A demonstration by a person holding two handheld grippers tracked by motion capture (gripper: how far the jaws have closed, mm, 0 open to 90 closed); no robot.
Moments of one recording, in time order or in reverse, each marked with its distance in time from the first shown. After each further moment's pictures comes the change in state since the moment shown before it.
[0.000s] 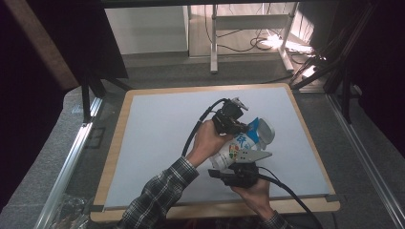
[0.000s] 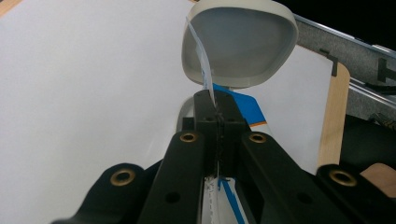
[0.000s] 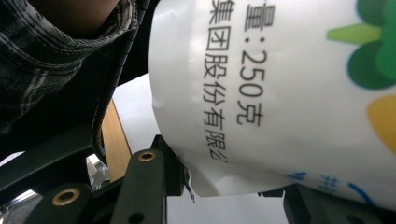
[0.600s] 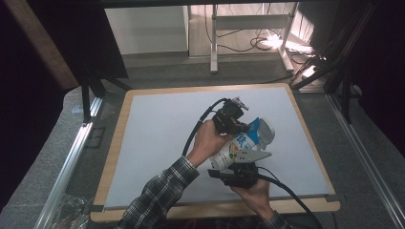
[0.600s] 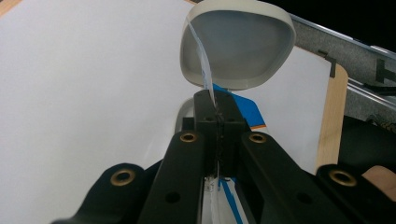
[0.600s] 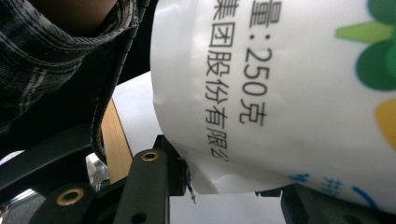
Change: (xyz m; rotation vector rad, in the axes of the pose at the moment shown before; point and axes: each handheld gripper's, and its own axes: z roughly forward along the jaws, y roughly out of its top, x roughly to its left) left arm 0.000 0.001 0.000 -0.002 -0.004 0.000; right arm 0.001 0.000 0.001 0.006 0.000 0.001
